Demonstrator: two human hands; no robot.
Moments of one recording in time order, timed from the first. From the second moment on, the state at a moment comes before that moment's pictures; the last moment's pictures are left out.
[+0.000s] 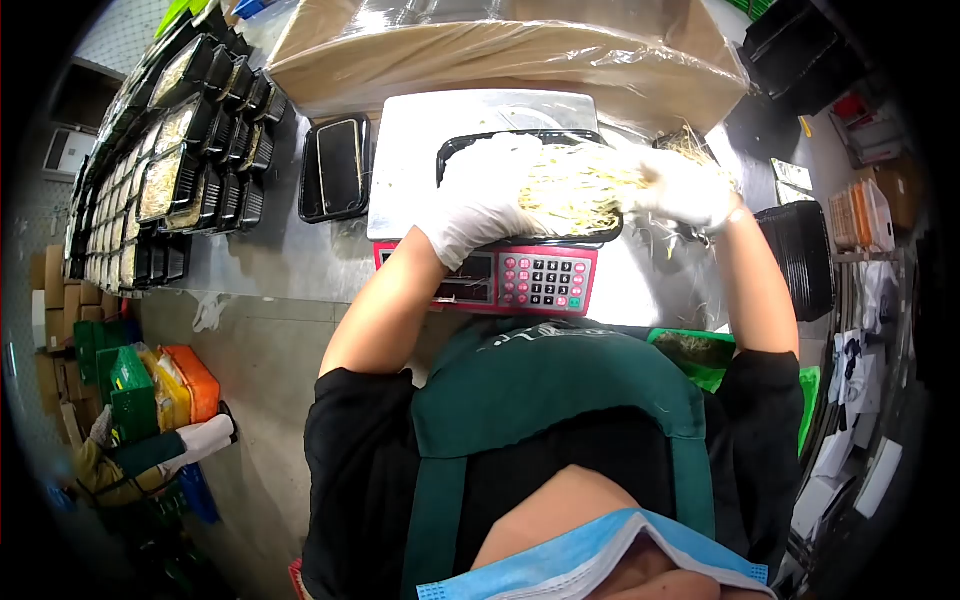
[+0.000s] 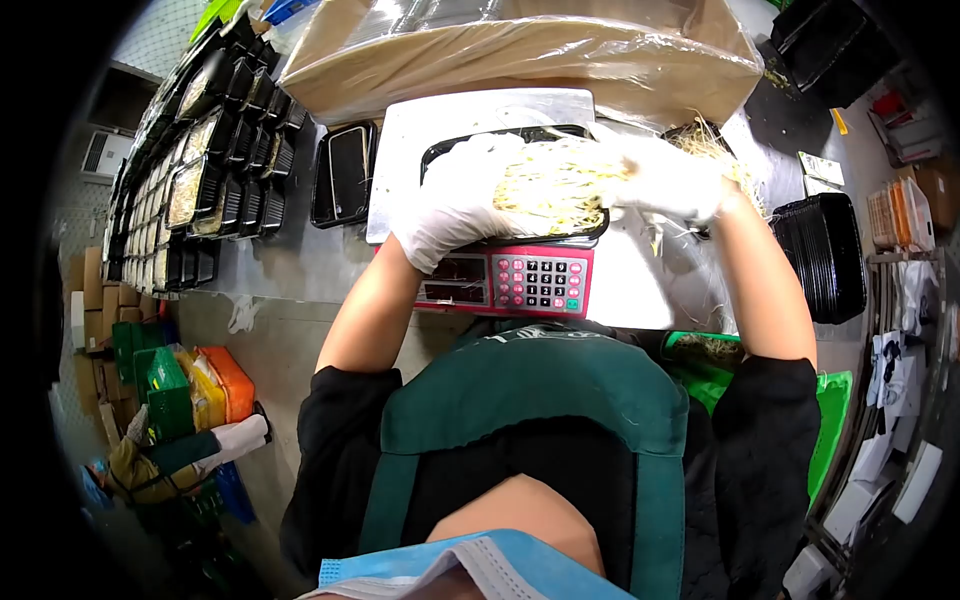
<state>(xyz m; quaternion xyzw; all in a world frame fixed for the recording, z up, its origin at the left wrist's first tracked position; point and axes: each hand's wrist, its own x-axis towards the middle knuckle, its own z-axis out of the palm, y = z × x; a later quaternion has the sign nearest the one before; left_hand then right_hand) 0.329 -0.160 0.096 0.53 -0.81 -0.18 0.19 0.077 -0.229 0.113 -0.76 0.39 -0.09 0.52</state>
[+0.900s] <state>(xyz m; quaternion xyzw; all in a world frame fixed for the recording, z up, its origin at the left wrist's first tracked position) 0.342 -0.135 0.039 0.38 -0.74 -0.18 0.52 0.140 -0.155 0.062 -0.79 0.46 -0.40 0.08</state>
